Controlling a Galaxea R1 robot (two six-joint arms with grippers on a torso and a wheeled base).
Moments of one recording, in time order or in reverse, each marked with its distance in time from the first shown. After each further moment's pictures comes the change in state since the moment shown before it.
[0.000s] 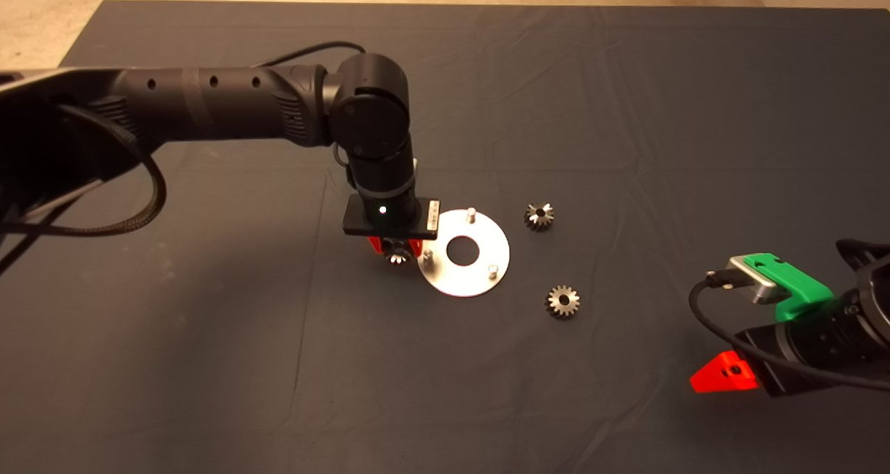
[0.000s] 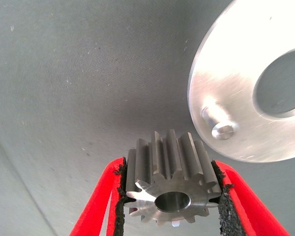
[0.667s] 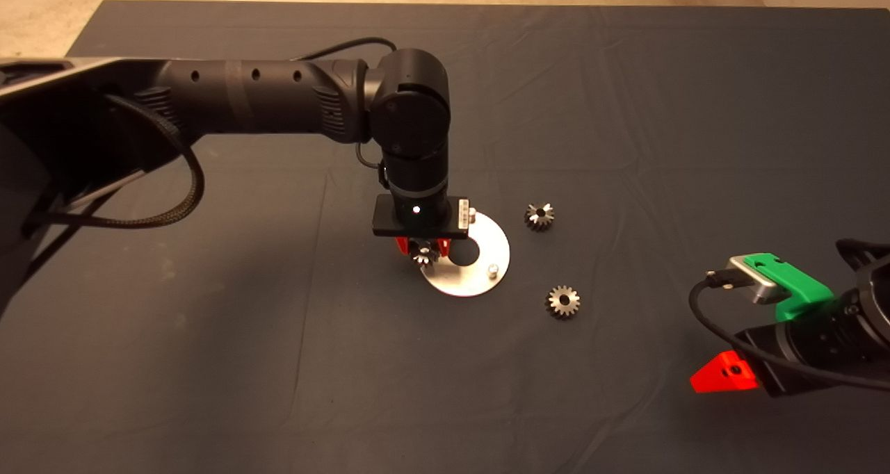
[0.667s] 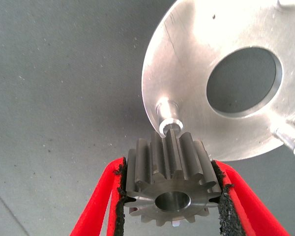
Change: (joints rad) left arm -0.001 0.087 -0.048 -0.007 0.002 -0.038; right arm 0.000 0.000 0.000 0.000 0.000 0.000
